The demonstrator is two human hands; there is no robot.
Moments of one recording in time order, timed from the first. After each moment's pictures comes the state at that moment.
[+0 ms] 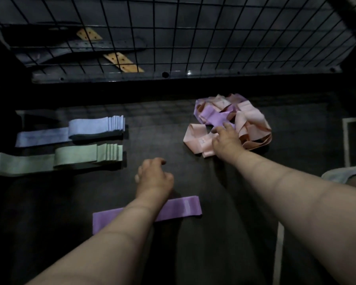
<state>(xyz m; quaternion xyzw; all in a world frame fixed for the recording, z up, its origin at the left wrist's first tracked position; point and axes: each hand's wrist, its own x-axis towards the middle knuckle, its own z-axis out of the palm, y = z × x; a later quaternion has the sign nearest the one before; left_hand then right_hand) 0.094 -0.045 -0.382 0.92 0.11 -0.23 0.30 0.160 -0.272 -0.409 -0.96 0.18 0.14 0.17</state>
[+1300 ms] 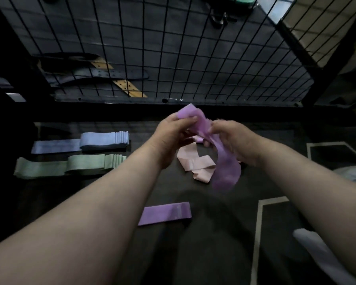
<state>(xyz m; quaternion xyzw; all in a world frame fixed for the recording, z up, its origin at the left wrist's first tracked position) 0.150 -0.061 -0.232 0.51 0.02 -0.28 0.81 0.126 -0.231 -0.196 -0.78 0.13 0.23 0.57</state>
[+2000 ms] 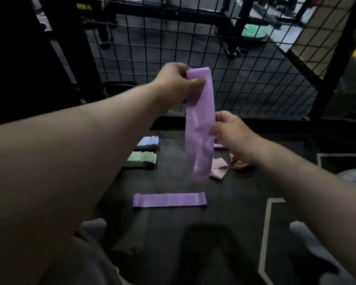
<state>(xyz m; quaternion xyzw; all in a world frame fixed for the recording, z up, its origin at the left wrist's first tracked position) 0.118 0.015 -0.059 0.76 -0.10 -0.07 0.64 0.037 -0.147 -0.099 -0.79 0.10 0.10 0.60</state>
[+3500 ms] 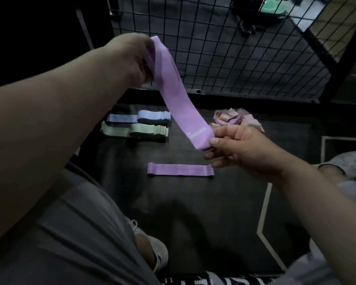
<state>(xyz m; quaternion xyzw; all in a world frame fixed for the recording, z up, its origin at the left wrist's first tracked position) 0.069 0.132 -0.036 0.63 0.16 -0.12 0.75 -0.085 -0.111 -0.085 -0.71 0.05 0.25 0.66</state>
